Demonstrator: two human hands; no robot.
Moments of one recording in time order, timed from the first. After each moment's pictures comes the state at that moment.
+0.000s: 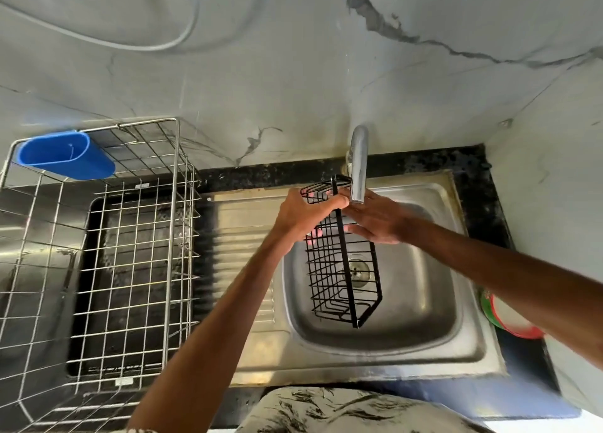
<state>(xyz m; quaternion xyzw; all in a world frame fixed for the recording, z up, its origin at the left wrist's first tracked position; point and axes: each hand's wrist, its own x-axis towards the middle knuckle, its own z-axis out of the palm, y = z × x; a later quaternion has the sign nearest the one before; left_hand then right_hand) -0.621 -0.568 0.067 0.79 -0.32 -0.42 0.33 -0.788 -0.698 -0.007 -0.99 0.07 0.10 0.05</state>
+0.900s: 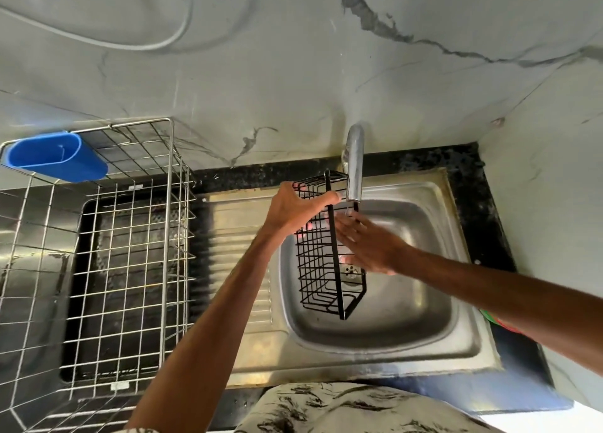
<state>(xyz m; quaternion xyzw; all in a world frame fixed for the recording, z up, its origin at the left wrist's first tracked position) -0.608 -0.571 0.060 0.79 -0.35 -0.39 0.32 -0.813 -0.652 -0.039 -0.99 0.06 0.14 0.00</state>
